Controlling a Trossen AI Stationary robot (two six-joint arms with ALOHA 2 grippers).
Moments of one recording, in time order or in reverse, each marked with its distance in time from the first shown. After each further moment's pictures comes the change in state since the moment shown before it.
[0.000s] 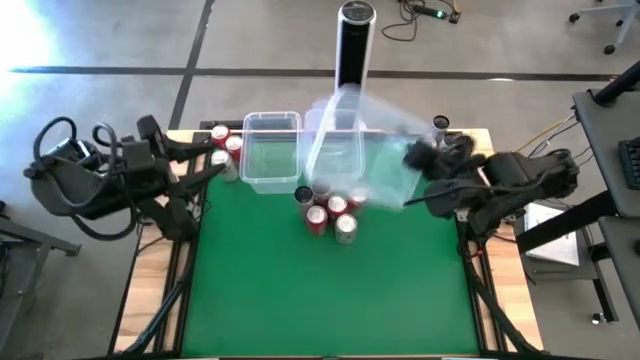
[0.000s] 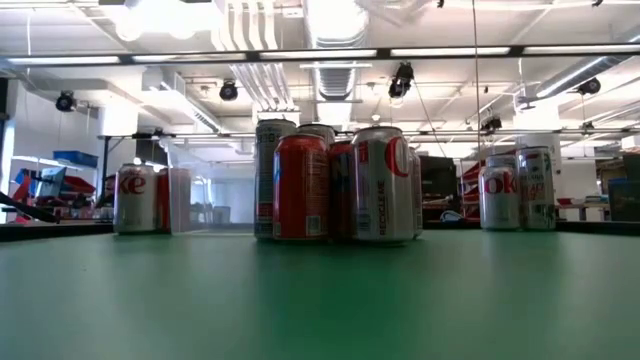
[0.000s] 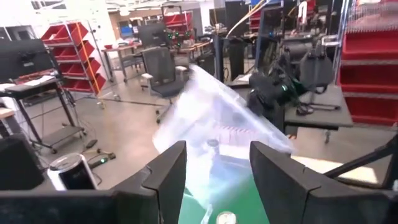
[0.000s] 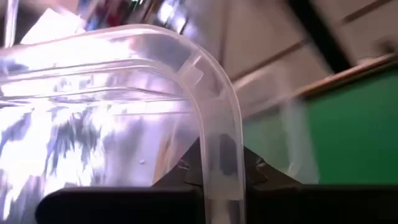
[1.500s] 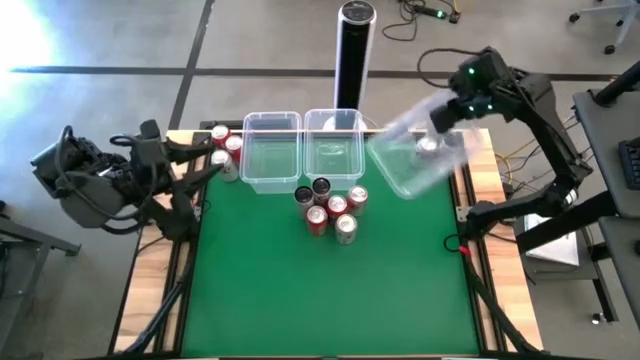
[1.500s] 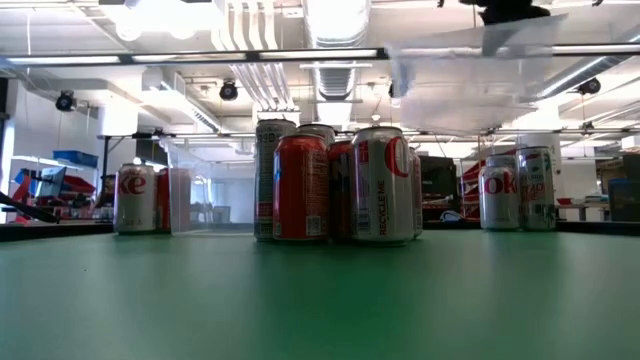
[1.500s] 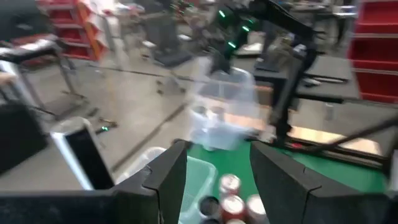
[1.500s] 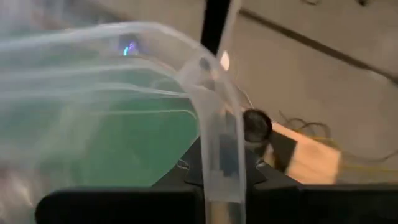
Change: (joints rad) left arm 0.022 -0.030 -0.026 -0.330 0.012 -0.343; right arm -1.201 -0.048 0.069 -0.030 -0.991 -1.874
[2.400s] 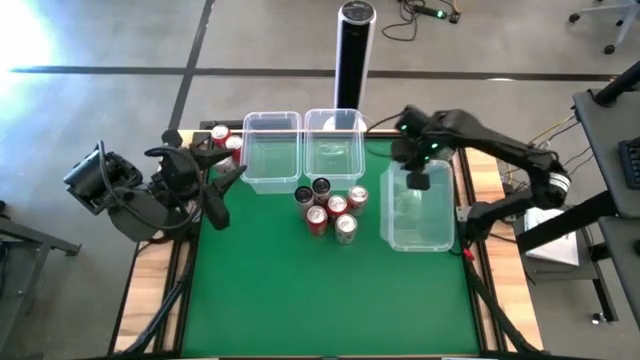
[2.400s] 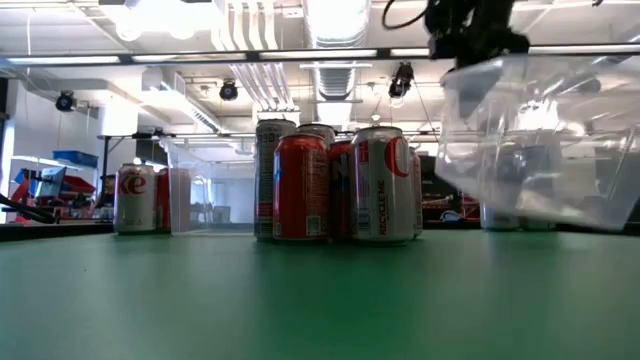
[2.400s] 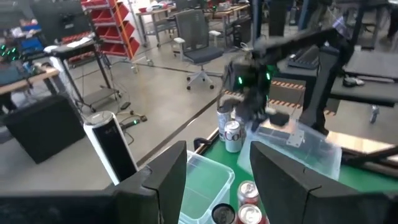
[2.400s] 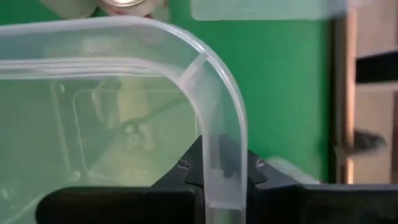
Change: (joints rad) left arm 0.101 0.101 0.000 0.041 -0.017 -0.037; right arm 0.316 0.070 -0.487 0.239 -0.247 -0.642
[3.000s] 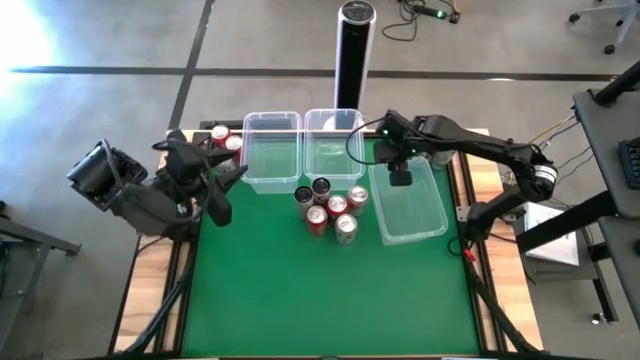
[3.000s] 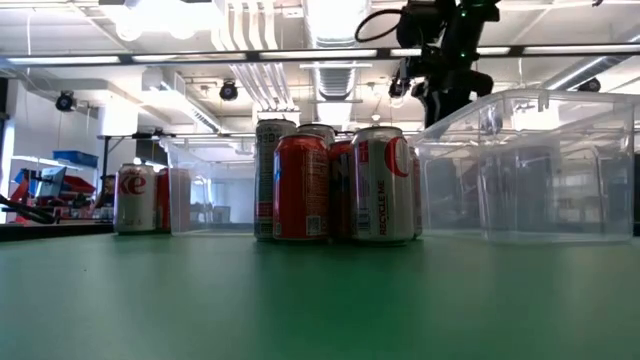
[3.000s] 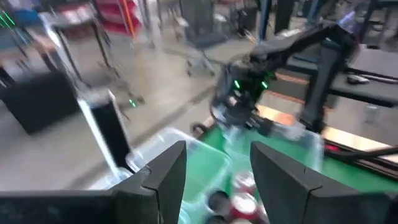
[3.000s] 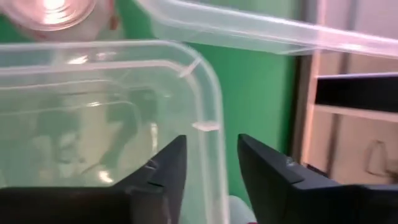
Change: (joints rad) left arm 0.052 -0.002 0.000 -0.096 0.090 -0.168; right arm 0.077 0.115 -0.009 0.208 0.196 -0.054
